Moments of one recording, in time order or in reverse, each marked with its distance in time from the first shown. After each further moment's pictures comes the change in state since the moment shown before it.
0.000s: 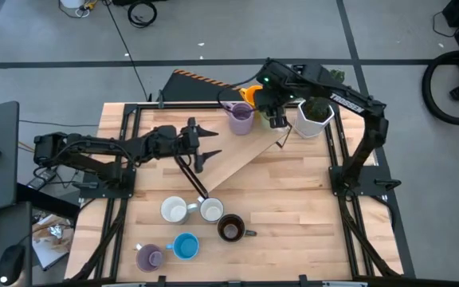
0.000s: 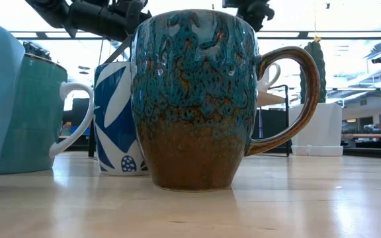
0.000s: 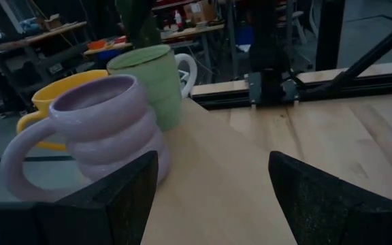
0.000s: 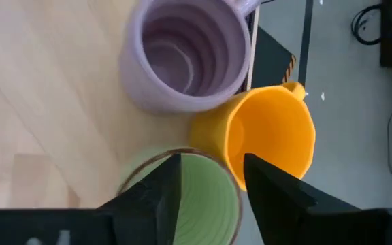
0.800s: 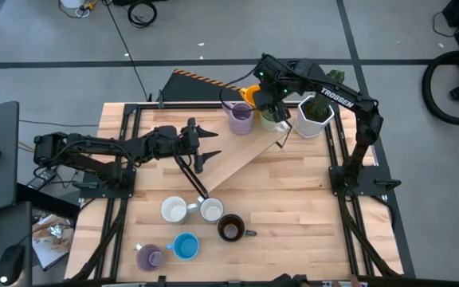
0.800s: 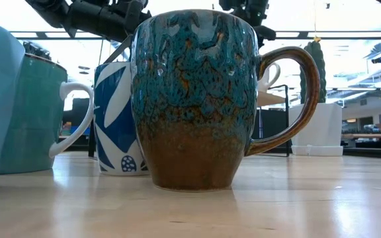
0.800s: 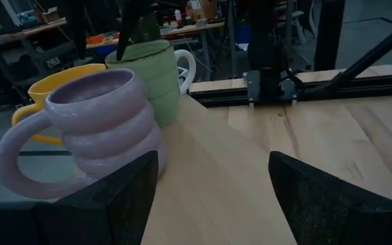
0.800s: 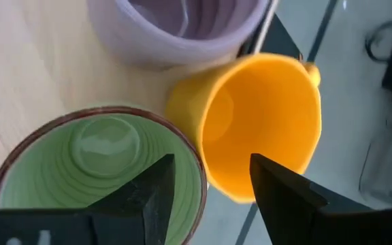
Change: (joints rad) left arm 0.000 0.000 0.000 -0.010 0.000 -0.026; right arm -0.092 0.062 -0.014 0.011 -0.022 -0.306
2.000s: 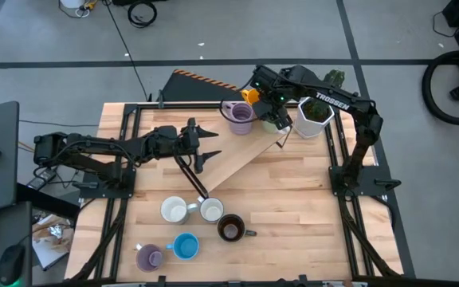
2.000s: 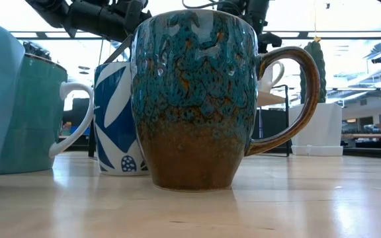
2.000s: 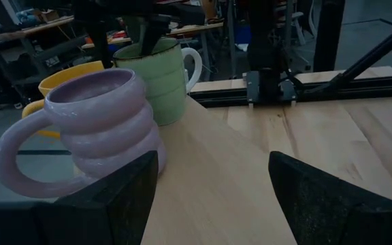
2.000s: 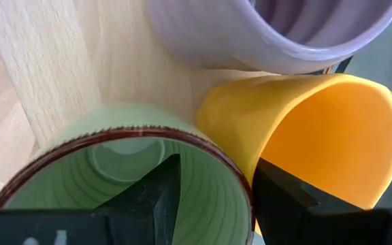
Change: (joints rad) left arm 0.000 0.000 0.000 0.000 0.000 -0.007; right arm 0.025 -0.001 -0.102 -0.006 0.000 -0.051
